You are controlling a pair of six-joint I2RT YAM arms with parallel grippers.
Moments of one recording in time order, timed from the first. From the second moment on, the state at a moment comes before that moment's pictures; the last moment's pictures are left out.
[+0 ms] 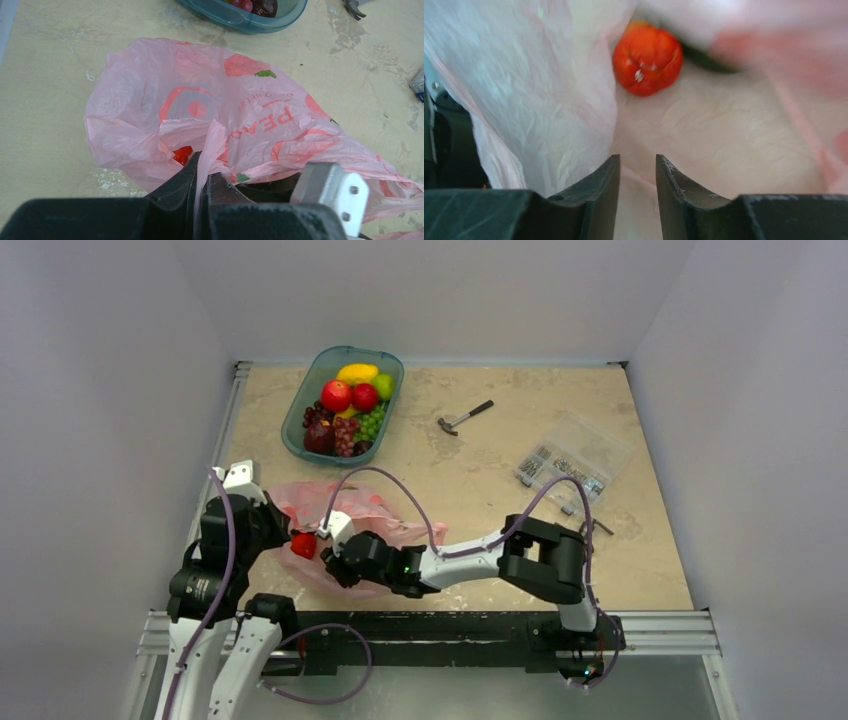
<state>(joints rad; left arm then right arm) -0.14 0.46 0.81 -0.92 -0.08 -0.36 1.36 1.99 1.15 0.35 0.21 0.31</state>
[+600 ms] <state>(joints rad) -0.14 0.46 0.81 -0.92 -0.08 -0.36 1.25 2.04 1.27 0.38 0.35 0.32</state>
